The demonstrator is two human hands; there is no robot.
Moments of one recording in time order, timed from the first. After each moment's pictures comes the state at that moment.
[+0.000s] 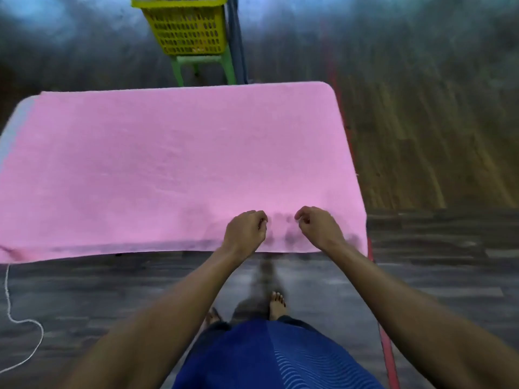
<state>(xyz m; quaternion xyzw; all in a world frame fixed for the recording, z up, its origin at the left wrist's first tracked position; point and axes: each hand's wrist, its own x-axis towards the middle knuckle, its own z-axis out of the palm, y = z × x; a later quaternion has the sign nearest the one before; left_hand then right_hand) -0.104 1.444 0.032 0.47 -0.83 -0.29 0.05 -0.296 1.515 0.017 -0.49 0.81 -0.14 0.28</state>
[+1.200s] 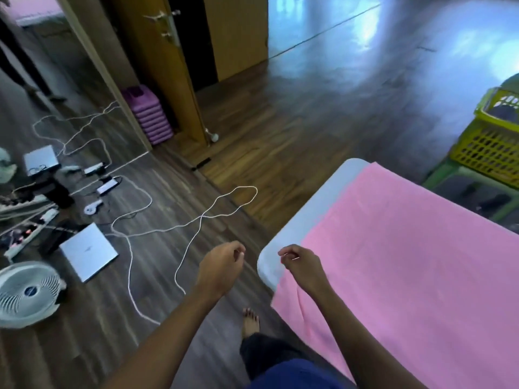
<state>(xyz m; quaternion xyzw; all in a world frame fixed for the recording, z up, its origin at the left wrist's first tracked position) 0.670 1.205 0.067 0.81 -0.53 -0.20 0.19 0.481 1.129 0.041 -0.66 0.56 -0.16 0.47</state>
